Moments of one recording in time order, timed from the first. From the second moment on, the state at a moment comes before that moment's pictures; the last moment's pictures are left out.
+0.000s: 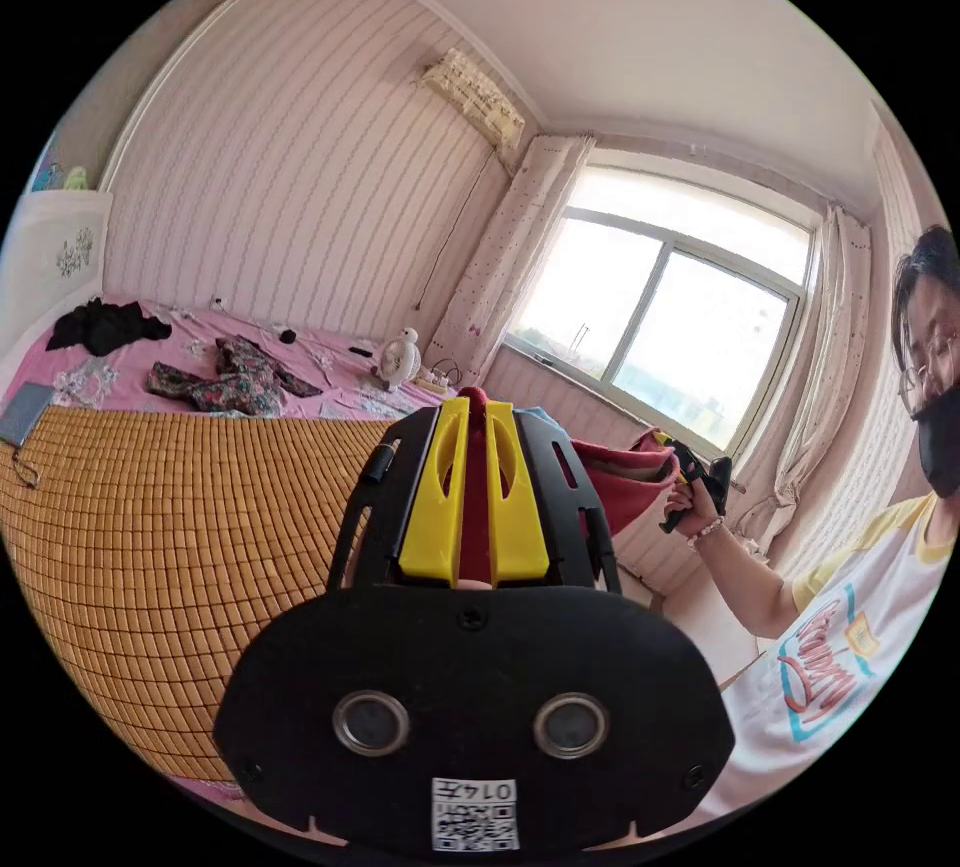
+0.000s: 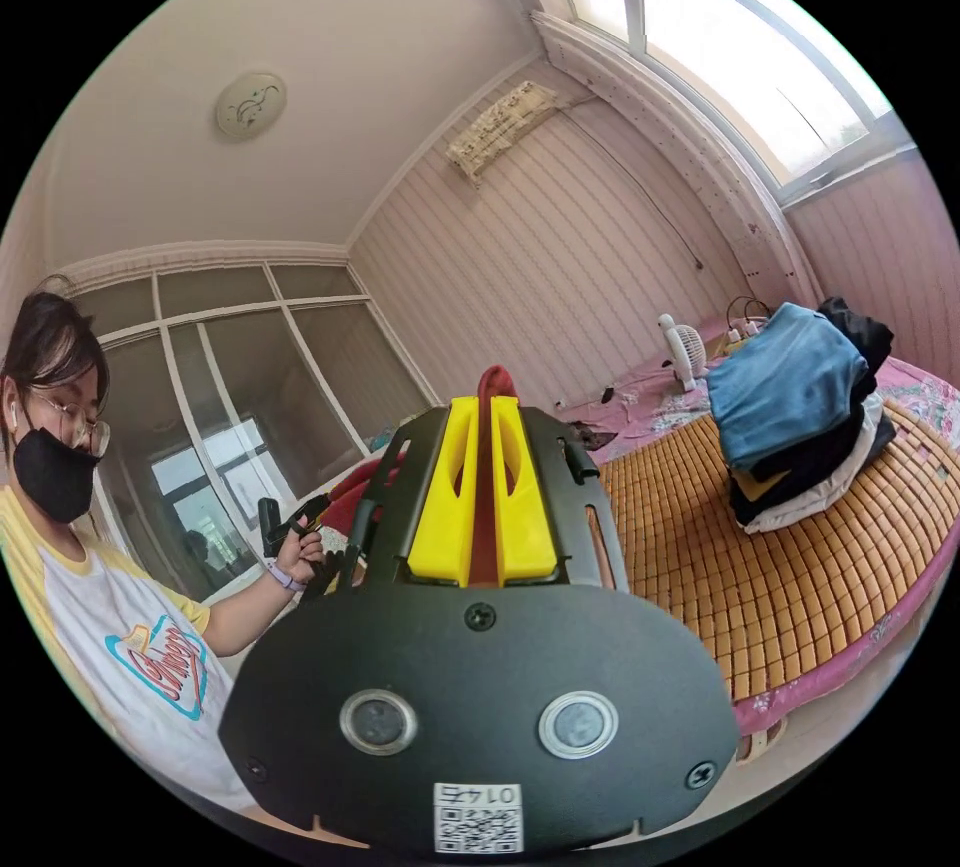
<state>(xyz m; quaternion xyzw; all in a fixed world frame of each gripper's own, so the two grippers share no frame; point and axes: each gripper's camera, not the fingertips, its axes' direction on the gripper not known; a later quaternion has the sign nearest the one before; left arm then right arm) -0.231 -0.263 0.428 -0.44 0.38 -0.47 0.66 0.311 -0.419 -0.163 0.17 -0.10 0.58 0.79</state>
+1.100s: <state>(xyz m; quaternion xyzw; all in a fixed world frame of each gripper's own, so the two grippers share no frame) -0.557 -0.582 0.442 -0.17 0.24 -0.39 0.87 0.244 -0.732 -0.333 0.34 -0.11 0.28 0.89</state>
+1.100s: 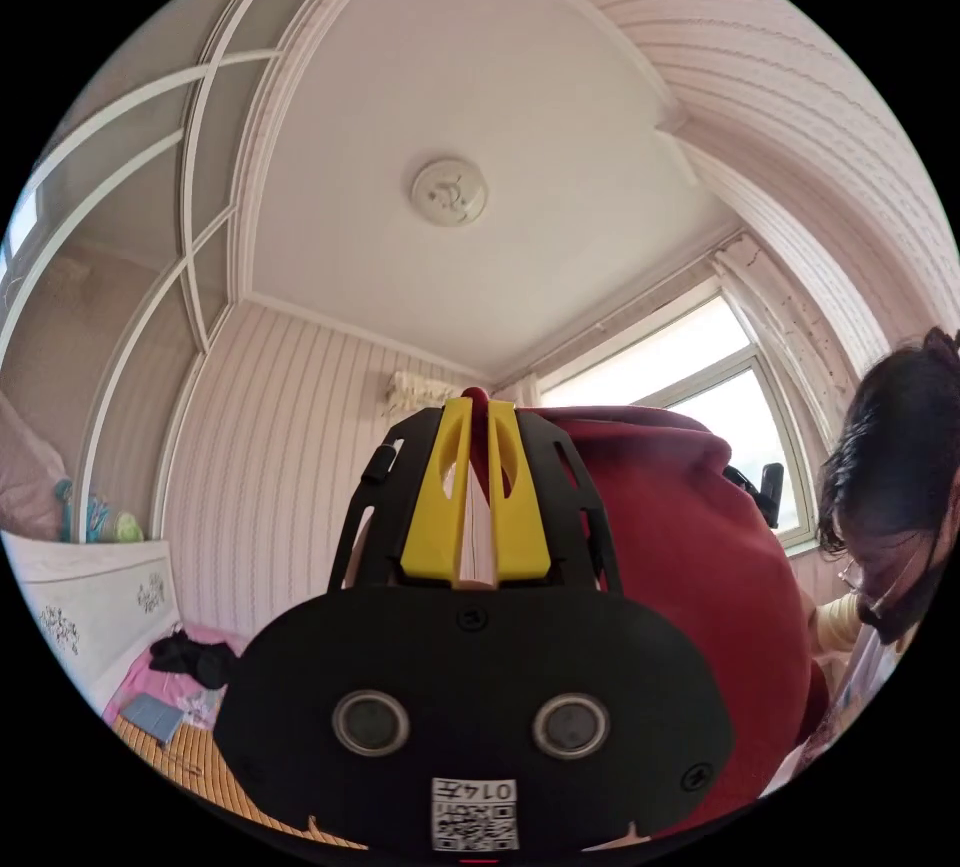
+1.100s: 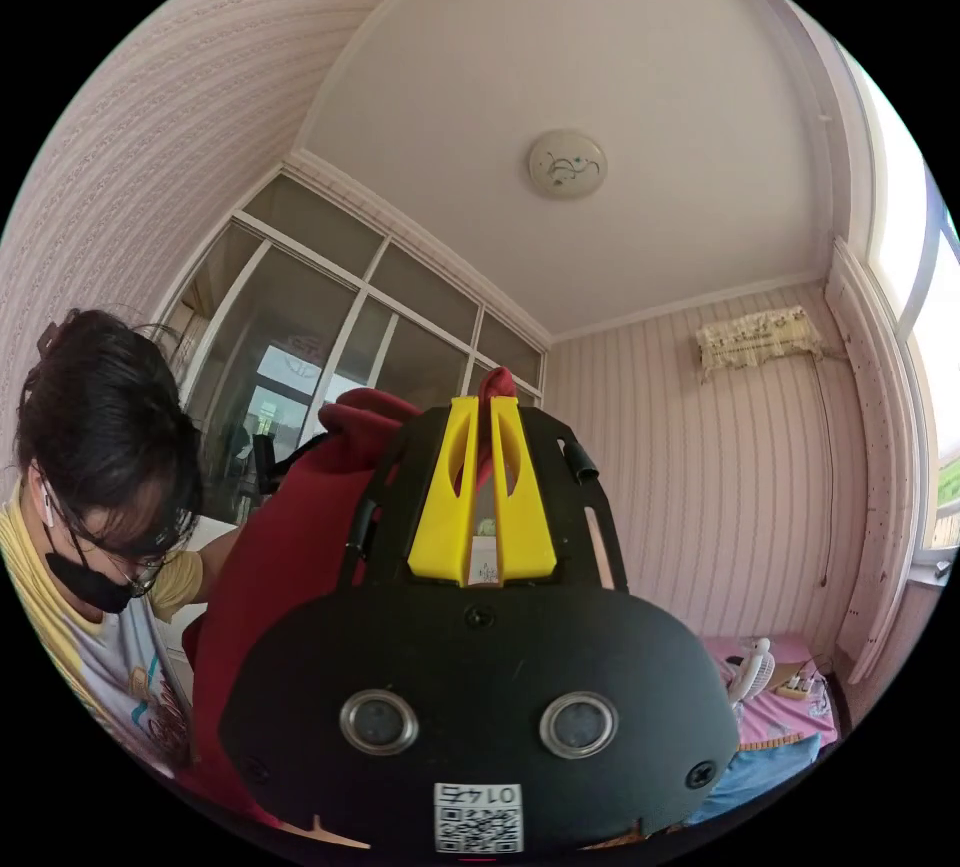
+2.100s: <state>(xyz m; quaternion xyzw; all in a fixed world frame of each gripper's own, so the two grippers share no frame) -0.355 -0.092 0.343 -0.66 0.23 -0.43 0.56 0.143 -0.357 0.179 -0.12 -0.24 0.55 0.79</state>
